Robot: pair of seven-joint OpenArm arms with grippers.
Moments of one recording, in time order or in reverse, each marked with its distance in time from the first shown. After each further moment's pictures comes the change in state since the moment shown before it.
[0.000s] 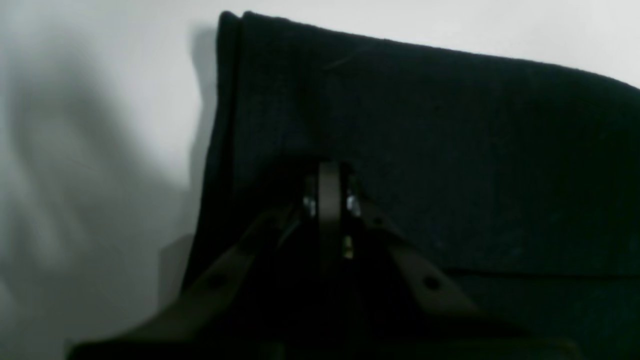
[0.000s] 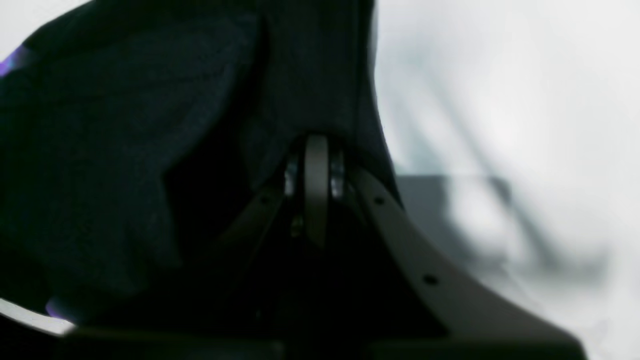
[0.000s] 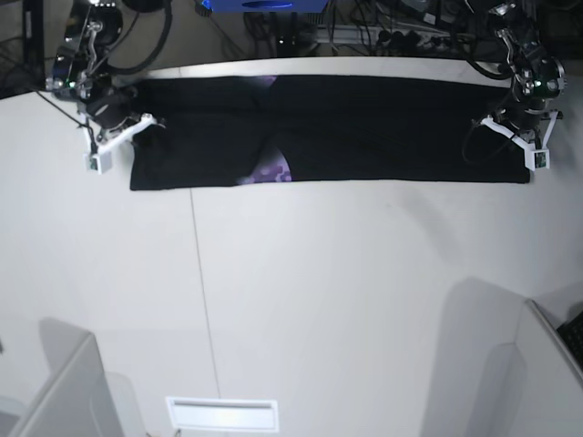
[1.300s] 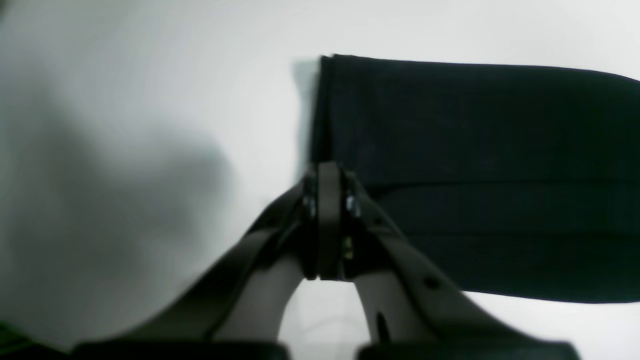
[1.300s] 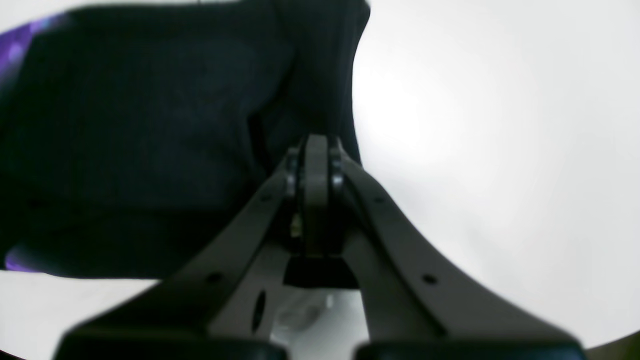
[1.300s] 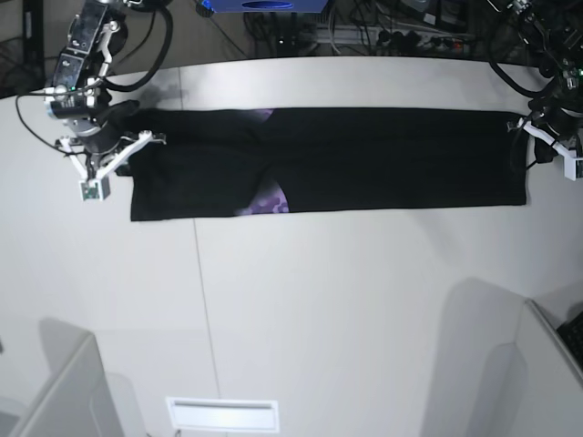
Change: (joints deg) left arm 0.3 -3.3 -12.2 16.5 -16.1 -8.6 18.4; right arm 1.6 -4.1 0.0 16.4 -16.5 5.0 -2.3
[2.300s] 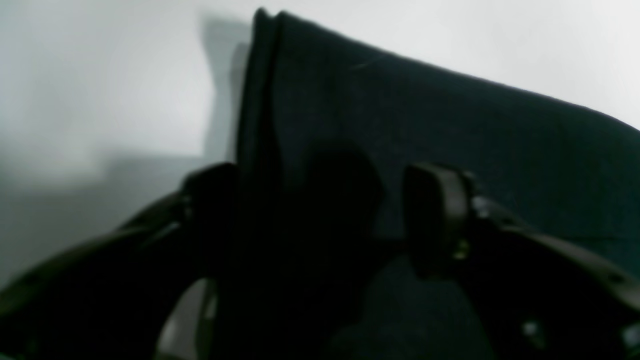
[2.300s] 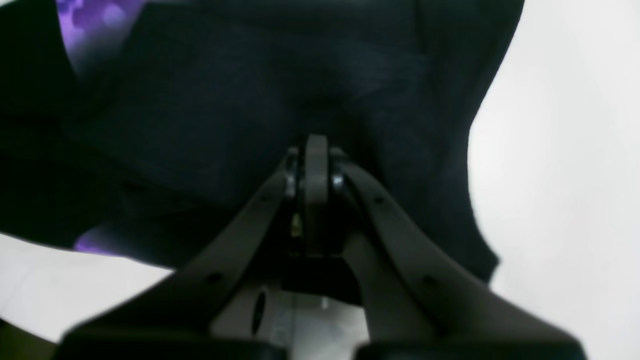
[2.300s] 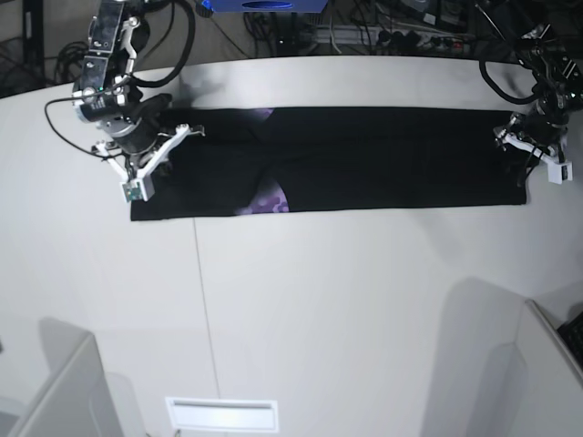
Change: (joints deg) left arm -7.0 -4.1 6.9 -29.1 -3.1 -0.2 -12.9; right arm -0.6 -1.2 -9.3 -0.3 0.2 0.0 0.5
